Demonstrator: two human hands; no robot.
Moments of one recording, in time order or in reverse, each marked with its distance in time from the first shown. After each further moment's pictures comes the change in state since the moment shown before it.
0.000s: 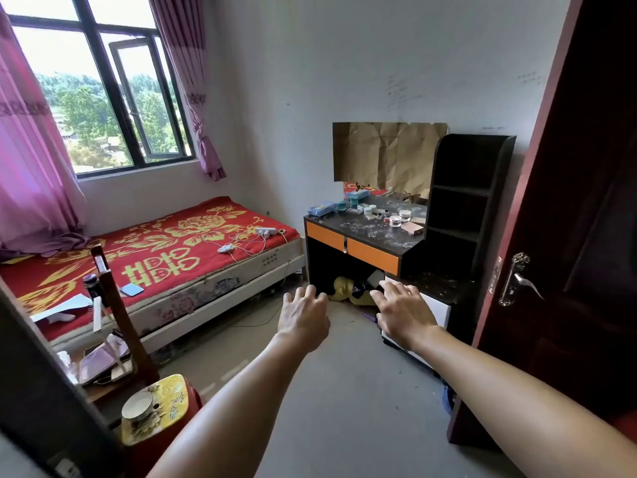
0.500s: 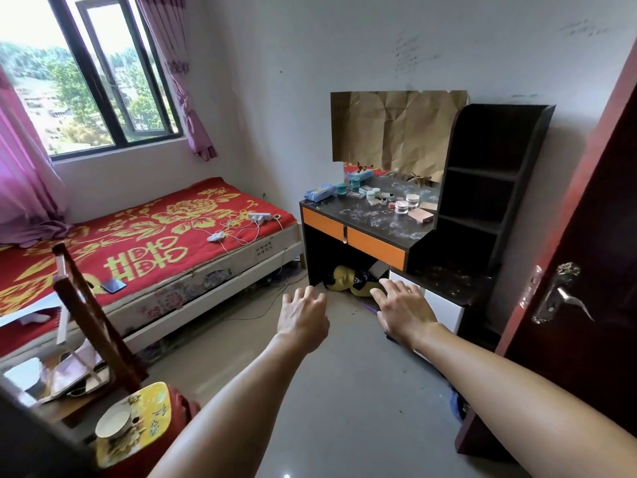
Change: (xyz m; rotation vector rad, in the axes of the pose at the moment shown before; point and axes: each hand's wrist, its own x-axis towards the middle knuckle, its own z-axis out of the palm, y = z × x) left_hand 0.128 -0.014 0.083 -0.016 -0.069 -0.012; right_hand 0.115 0.051 0.087 0.000 -0.062 -0.034
